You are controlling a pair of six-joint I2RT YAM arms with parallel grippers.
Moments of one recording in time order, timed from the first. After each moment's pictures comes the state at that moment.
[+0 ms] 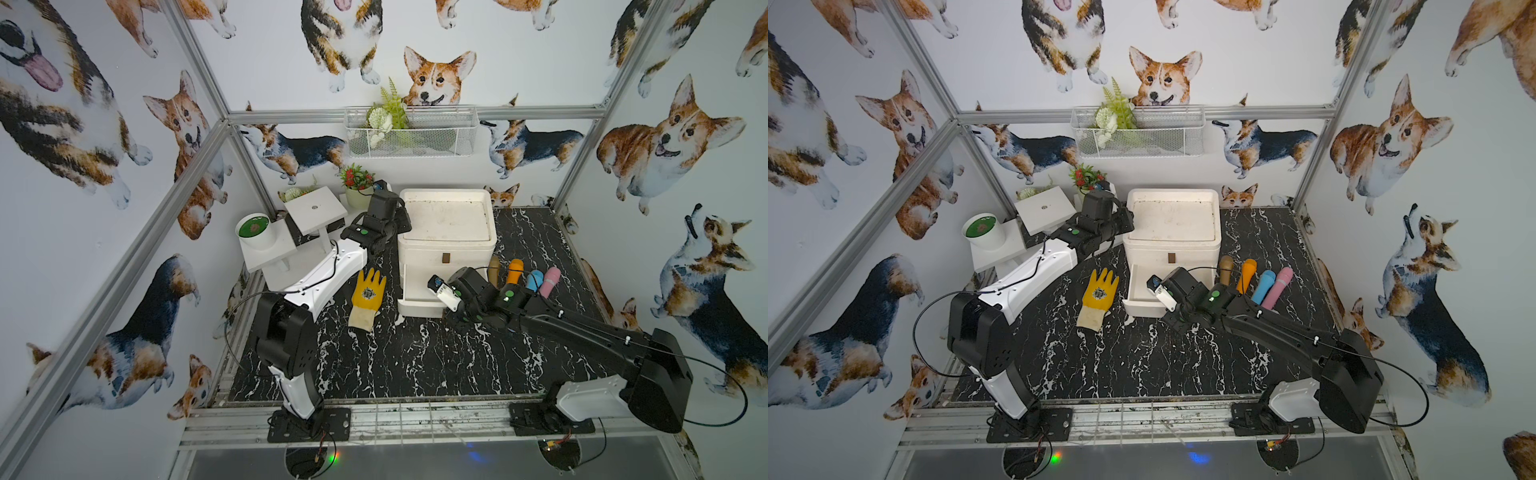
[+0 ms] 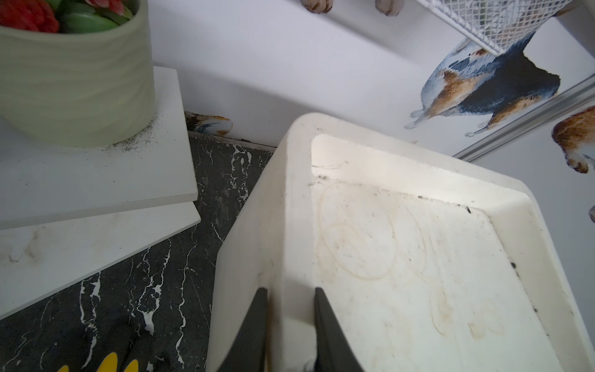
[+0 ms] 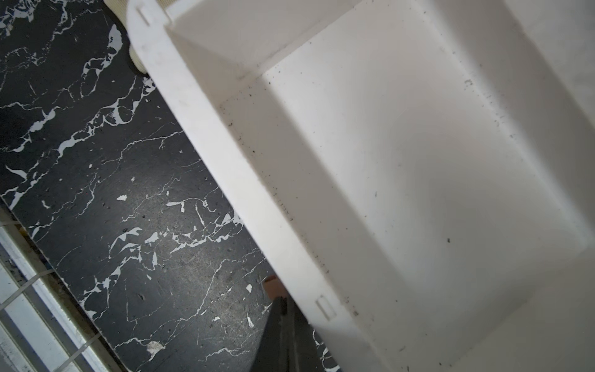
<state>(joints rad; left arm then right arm) -0.52 1.77 1.57 -0.34 -0.09 -0.58 0.89 1.34 1.00 -0.66 0.07 -0.07</state>
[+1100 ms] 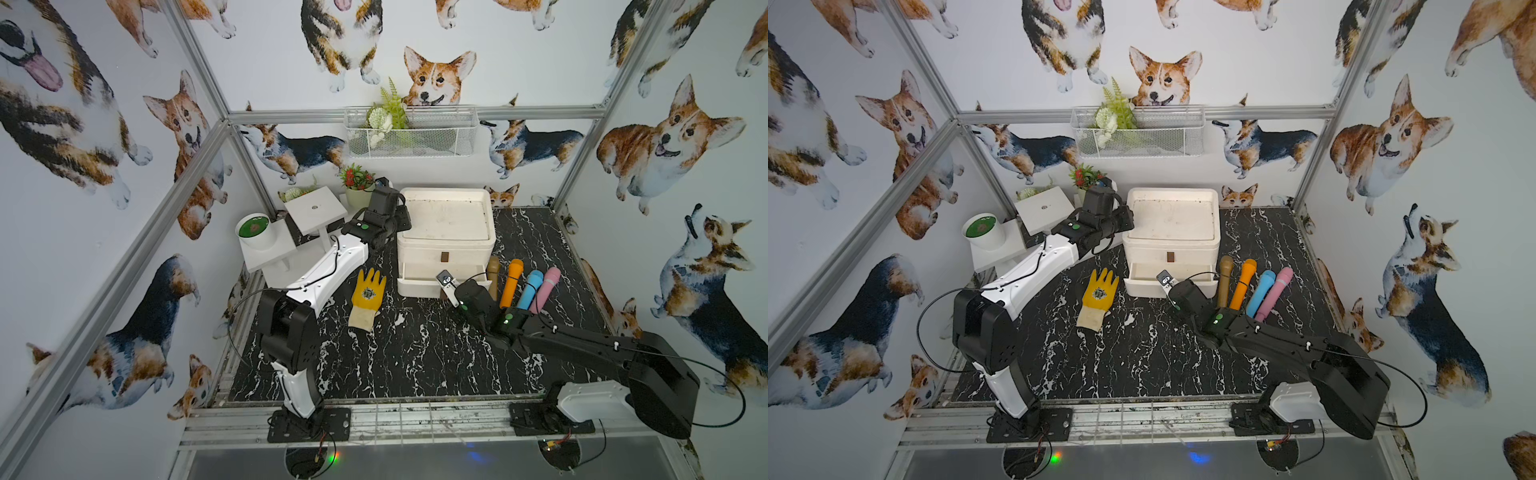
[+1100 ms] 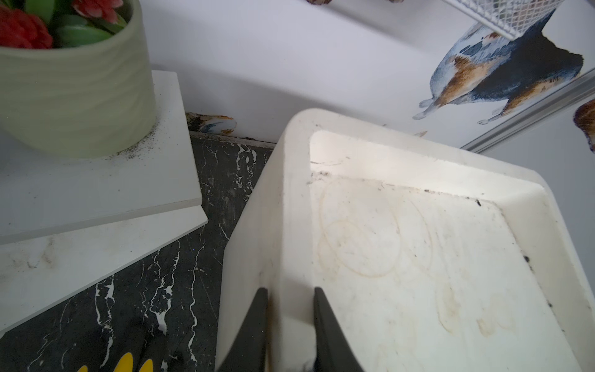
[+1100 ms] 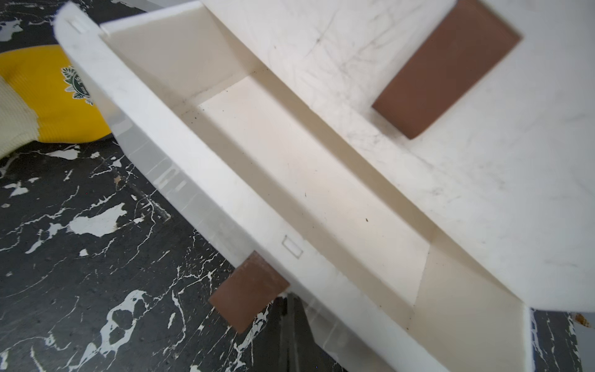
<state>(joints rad) -0.52 1.80 1.65 -0.41 -0.08 -0.53 0.91 1.32 0.72 -0.07 0.44 -0.11</state>
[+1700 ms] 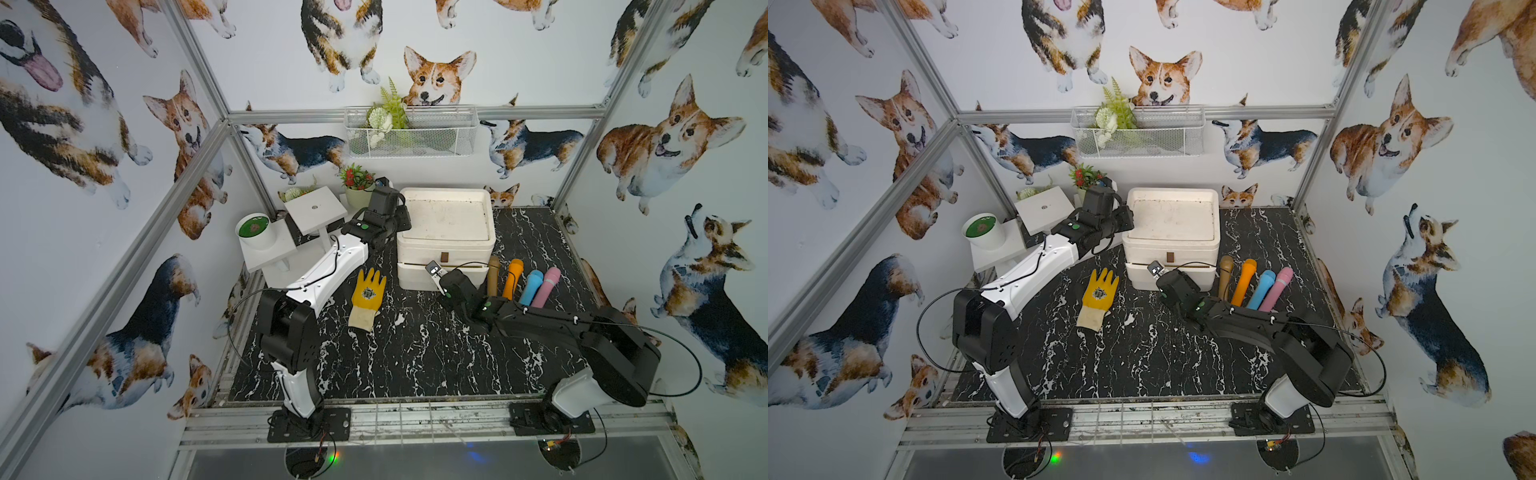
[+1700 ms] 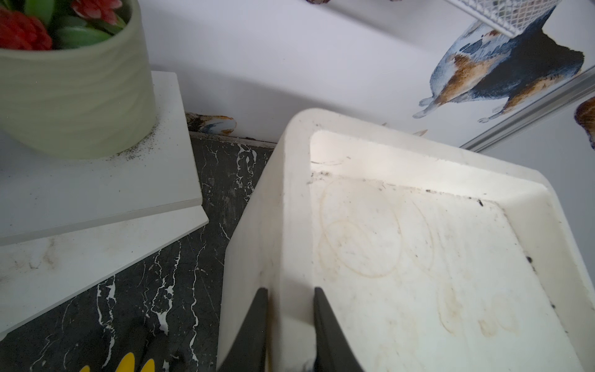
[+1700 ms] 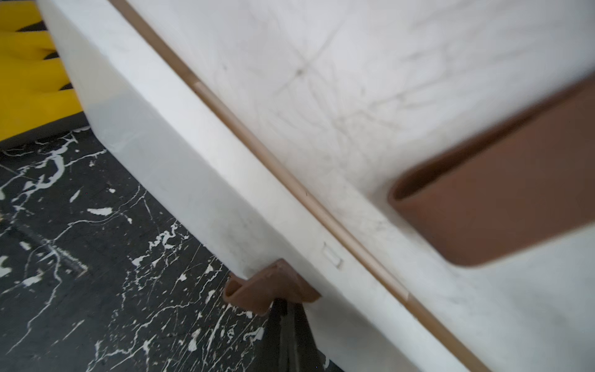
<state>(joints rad) -0.52 1.80 1.64 -0.41 -0.08 -0.53 0.86 1.55 0.85 0.04 0.55 -0.20</state>
